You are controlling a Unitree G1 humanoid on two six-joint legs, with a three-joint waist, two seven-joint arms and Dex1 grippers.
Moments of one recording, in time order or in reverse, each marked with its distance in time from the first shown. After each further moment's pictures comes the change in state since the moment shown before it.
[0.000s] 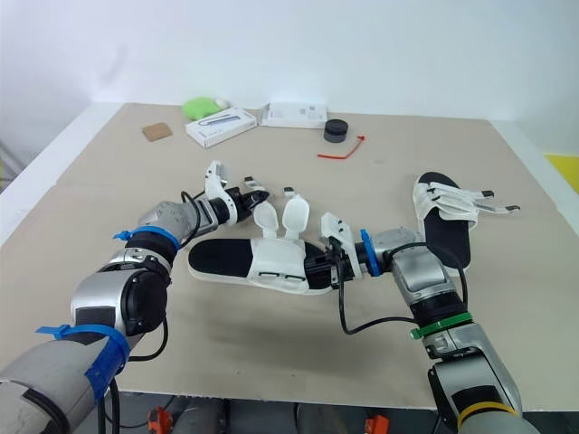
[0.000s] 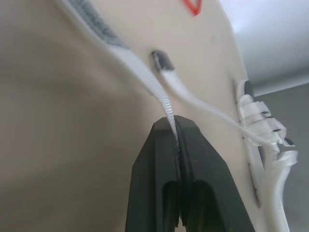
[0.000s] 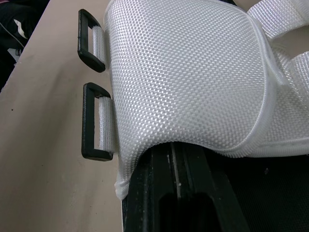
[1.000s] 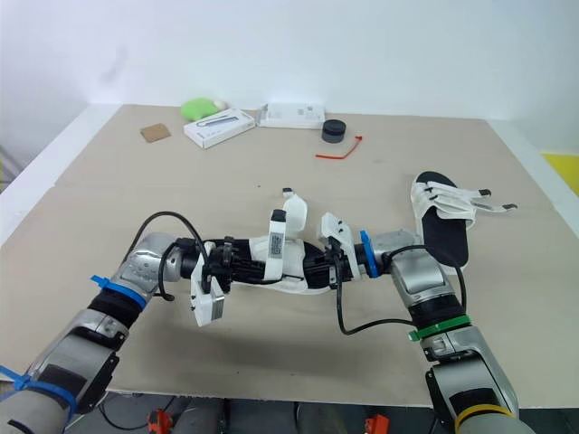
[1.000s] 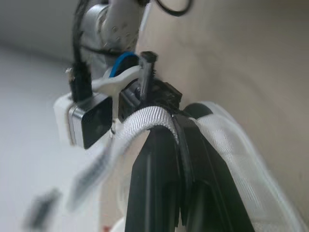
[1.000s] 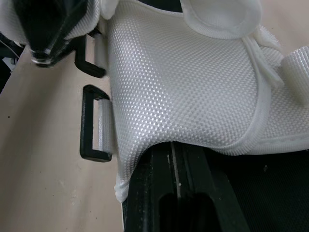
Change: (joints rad) left arm 0.414 0.279 -0.688 -0.393 0.728 -2.100 -0.467; right arm 0.015 0.019 -0.020 -0.008 -0.001 0.009 -0.019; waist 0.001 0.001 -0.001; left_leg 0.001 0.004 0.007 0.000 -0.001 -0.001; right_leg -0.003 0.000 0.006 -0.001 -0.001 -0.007
